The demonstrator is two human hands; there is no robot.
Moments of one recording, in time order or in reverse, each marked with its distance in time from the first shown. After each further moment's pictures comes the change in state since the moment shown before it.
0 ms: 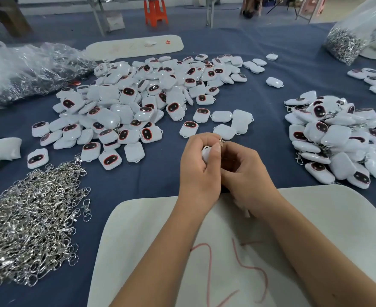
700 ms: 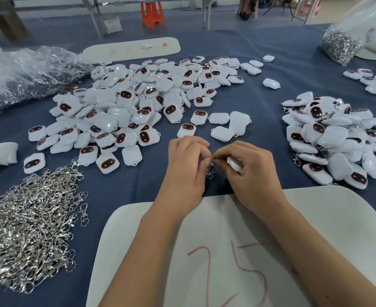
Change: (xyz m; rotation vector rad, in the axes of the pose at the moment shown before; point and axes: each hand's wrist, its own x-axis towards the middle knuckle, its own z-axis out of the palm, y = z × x) left_hand 0.013 -0.021 -0.034 0.431 -0.247 0.300; right_hand 0.002 -0.001 -0.014 -0.577 0.221 -0.375
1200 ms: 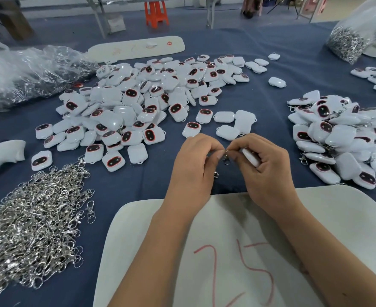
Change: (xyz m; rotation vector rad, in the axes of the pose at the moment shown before) left_hand 0.004 0.016 0.000 -0.107 0.066 0.027; right_hand 0.000 0.002 -0.004 0.199 0.065 -0.011
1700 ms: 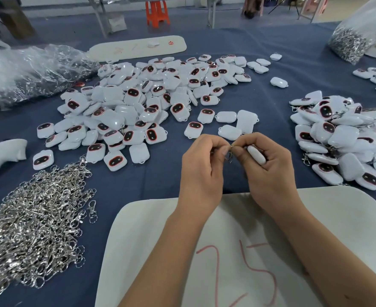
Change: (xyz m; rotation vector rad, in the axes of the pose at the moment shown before) left_hand -0.001 0.005 0.016 -0.132 0.161 -0.078; right_hand -0.003 -0.004 0.008 0.264 0.060 0.161
